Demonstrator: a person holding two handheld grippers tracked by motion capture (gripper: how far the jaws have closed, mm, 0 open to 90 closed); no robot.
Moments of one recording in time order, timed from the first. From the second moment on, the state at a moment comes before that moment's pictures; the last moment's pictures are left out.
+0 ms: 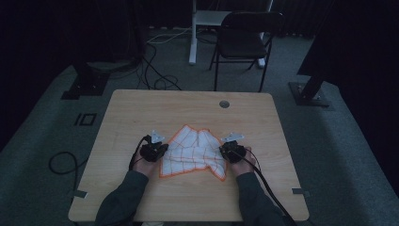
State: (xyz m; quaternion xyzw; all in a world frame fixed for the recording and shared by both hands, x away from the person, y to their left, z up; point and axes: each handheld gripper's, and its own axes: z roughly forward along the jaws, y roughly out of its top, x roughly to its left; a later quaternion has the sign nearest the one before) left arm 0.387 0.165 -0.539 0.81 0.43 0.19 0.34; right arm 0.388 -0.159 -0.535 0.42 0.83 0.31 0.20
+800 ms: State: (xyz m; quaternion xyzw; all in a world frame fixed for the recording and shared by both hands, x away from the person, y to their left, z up) left arm 0.418 0.149 -0.538 0.81 0.43 0.18 0.34; right arm 0.412 -0.150 -0.536 0.42 0.83 0.31 0.20
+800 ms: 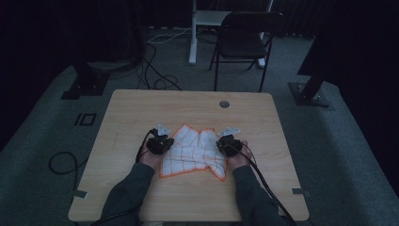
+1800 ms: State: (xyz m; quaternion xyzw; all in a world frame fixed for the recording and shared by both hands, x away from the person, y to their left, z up) left arm 0.423 0.161 -0.527 0.78 0.47 0.19 0.36; right arm 0.437 -0.166 -0.531 0.45 0.81 0.30 0.21
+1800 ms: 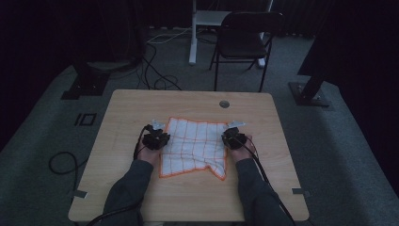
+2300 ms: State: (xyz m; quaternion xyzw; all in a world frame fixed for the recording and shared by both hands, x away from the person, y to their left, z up) left arm 0.330 0.160 -0.518 0.81 0.40 0.17 0.39; right arm 0.358 -0.163 -0.516 0.39 0.83 0.35 0.20
